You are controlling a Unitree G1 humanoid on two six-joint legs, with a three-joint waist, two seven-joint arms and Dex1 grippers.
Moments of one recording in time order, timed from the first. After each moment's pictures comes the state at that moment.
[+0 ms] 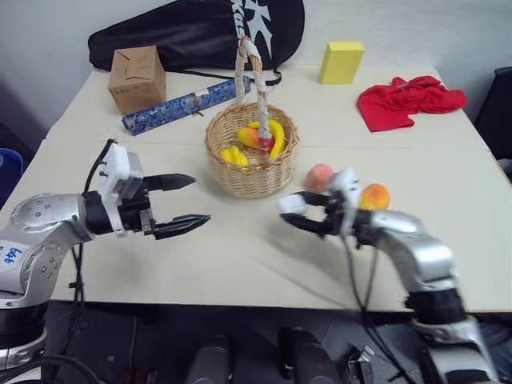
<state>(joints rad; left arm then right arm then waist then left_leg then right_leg) -0.37 0.82 0.22 -0.39 -0.75 0.69 -0.92 -0.35 -0.62 -0.16 -0.25 0.53 0.69 0.91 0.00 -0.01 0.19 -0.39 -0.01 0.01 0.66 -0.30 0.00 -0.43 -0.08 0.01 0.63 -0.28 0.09</state>
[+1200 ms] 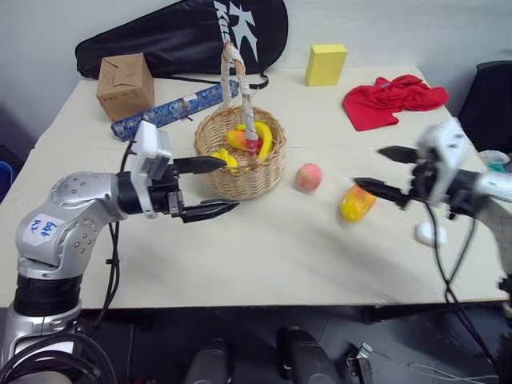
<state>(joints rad) -0.53 0.75 0.14 -0.29 -0.70 0.67 -0.94 -0.60 -0.83 -0.06 -0.04 0.40 0.57 0.90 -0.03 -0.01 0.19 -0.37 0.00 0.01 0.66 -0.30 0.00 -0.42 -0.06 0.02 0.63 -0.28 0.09</state>
